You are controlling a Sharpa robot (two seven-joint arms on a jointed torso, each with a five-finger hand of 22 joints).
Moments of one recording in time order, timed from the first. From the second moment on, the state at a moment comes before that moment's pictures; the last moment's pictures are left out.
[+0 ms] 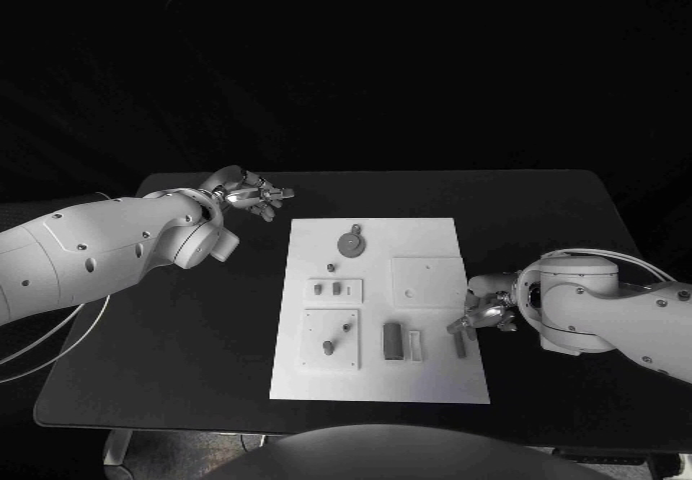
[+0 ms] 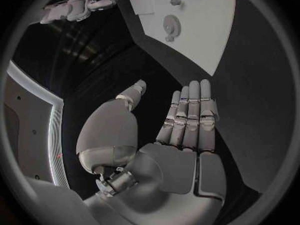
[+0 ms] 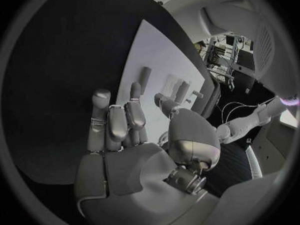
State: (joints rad) left arm 1.27 -0.85 -0.18 1.26 -0.55 -0.34 0.06; left_hand 0.96 -0.21 0.43 -0.01 0.06 0.80 0.20 0.31 0.44 1.06 0.17 0.07 0.18 0.92 0.09 0.55 0.60 0.07 0.98 -0.01 0.10 1.06; right arm 1.23 -0.92 -0.24 1.67 -1.29 0.21 -0.51; right_hand 0.73 -0.13 0.56 -0.01 0.08 1.12 0.05 0.32 0.64 1.32 -0.06 1.29 1.21 1.30 -0.09 1.52 1.00 0.25 1.12 -0.04 0.94 1.31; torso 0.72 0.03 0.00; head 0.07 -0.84
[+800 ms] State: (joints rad) left arm 1.27 -0.85 -0.18 1.26 -0.55 -0.33 0.06; left_hand 0.97 -0.21 0.43 0.00 0.06 0.80 0.20 0.31 0.44 1.06 0.17 0.07 0.18 0.92 0.09 0.54 0.60 0.07 0.98 -0.01 0.10 1.06; right arm 1.20 -0.89 -0.24 1.63 -1.34 0.26 -0.52; right_hand 0.72 -0.12 0.57 -0.01 0.08 1.12 0.05 0.33 0.63 1.32 -0.06 1.29 1.21 1.30 -0.09 1.52 1.00 0.25 1.11 -0.04 0.94 1.31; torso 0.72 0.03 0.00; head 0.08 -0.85
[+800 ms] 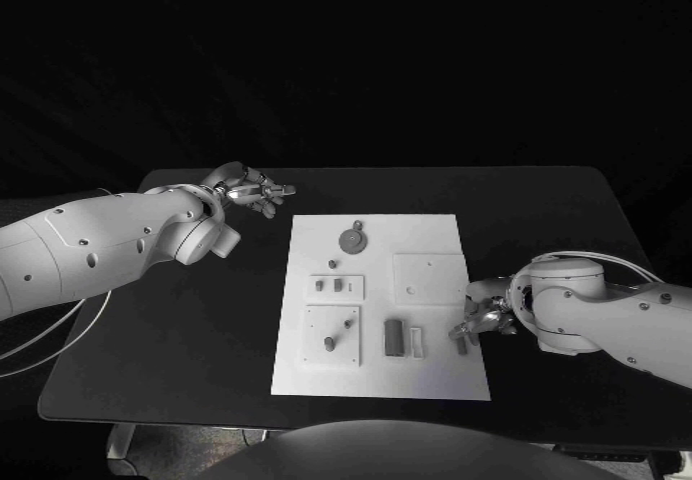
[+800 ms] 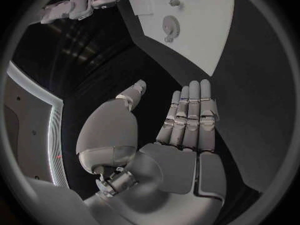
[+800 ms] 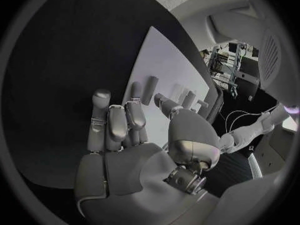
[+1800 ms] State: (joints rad) left arm 1.27 -0.85 -0.18 1.26 -0.55 -0.33 0.05; left_hand 0.97 -0.21 0.43 0.00 0.06 0.80 0.20 0.31 0.44 1.06 0.17 0.07 0.18 0.92 0.09 0.54 0.60 0.07 0.98 -0.01 0.10 1.06; right arm 1.19 -0.86 -0.24 1.63 -1.31 0.26 -0.52; right_hand 0.86 -0.04 0.58 -0.29 0.08 1.12 0.05 0.33 0.60 1.30 -0.05 1.24 1.17 1.30 -0.09 1.52 0.99 0.25 1.11 -0.04 0.95 1.31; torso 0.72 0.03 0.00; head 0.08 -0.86
